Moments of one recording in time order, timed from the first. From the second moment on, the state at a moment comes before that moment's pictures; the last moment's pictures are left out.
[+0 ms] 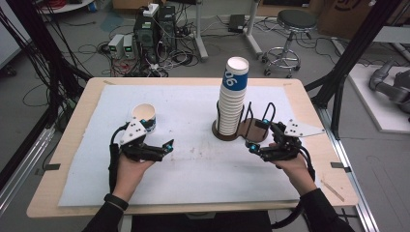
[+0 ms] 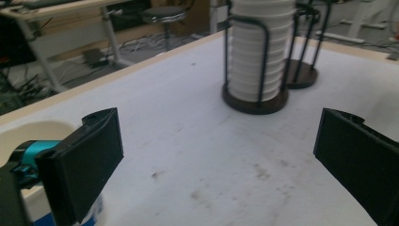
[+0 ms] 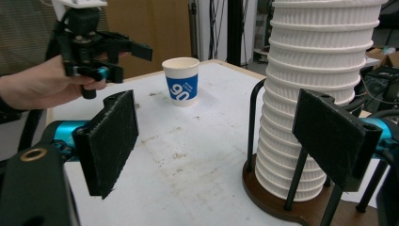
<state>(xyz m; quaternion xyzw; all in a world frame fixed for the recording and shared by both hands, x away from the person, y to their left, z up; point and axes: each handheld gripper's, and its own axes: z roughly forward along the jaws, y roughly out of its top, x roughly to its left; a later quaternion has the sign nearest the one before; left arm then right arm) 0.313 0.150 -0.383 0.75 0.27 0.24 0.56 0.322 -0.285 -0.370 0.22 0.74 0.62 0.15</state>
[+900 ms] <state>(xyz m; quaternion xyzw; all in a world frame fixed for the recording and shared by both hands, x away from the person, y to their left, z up) 0.303 0.134 -0.382 0.74 0.24 0.21 0.59 0.318 -0.277 -0.375 0.21 0.75 0.61 0.14</state>
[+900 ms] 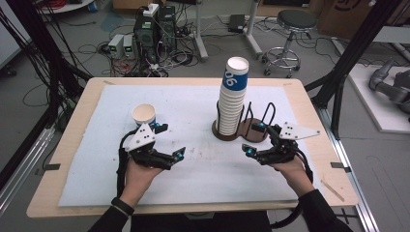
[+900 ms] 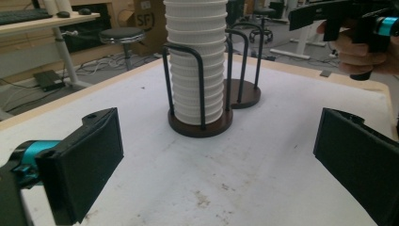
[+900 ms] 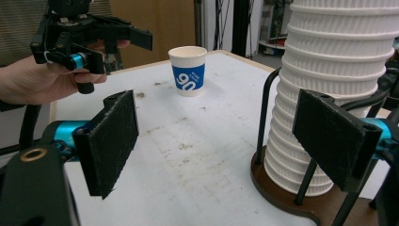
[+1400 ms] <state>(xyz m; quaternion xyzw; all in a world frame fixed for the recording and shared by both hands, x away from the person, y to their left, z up) 0.303 0.138 -0.384 0.74 0.25 0.21 0.59 0.319 -0.273 -0.375 0.21 0.76 0.60 0.13</state>
